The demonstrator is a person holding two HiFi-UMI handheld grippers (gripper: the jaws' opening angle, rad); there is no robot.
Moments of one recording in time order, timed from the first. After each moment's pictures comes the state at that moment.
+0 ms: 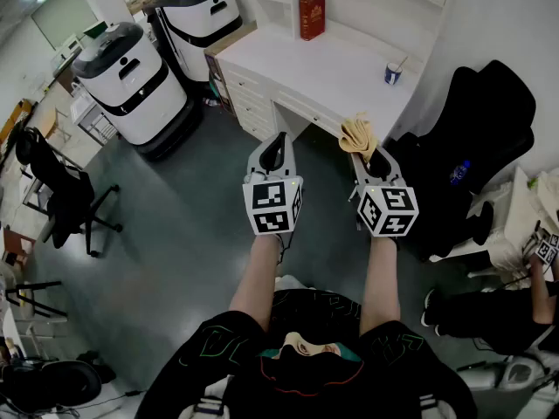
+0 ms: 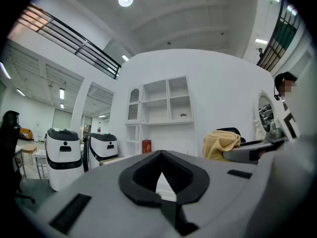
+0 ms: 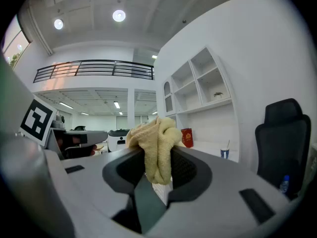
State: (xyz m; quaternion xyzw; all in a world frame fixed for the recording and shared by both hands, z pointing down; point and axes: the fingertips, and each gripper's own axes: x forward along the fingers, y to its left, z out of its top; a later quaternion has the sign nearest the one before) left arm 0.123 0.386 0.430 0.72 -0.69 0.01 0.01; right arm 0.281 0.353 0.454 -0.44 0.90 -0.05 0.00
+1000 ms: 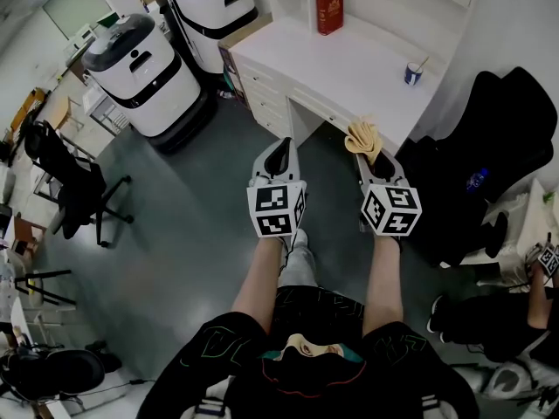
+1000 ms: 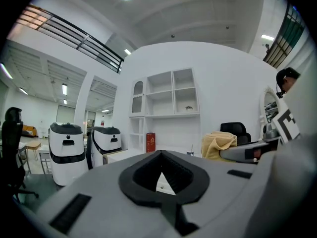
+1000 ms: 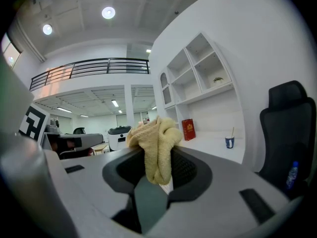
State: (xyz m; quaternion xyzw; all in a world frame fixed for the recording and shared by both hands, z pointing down) left arm 0.101 0.362 0.465 0.71 -0.70 0.03 0.04; right arm 0.261 0.317 0.491 -0.44 0.89 -0.10 -0.01
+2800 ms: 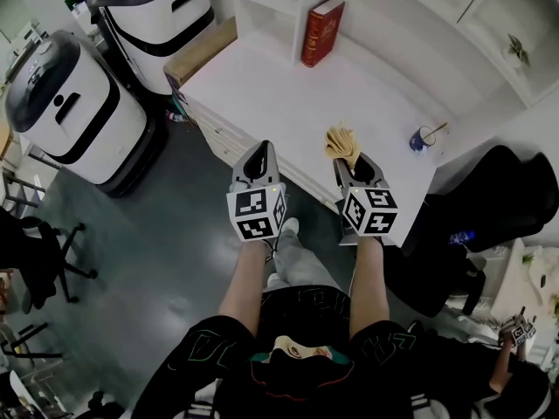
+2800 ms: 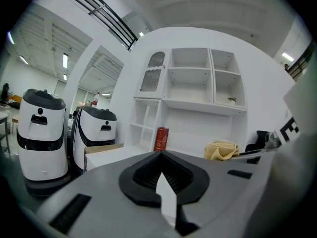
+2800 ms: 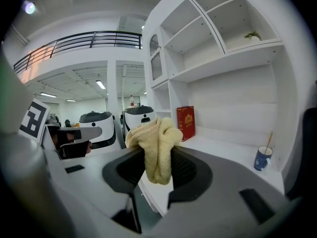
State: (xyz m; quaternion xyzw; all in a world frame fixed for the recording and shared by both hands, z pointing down) left arm -0.075 -0.022 0.524 0.72 -0.68 -0.02 0.13; right arm 0.099 -0.052 0.544 -0.47 0.87 -0.12 -0.11
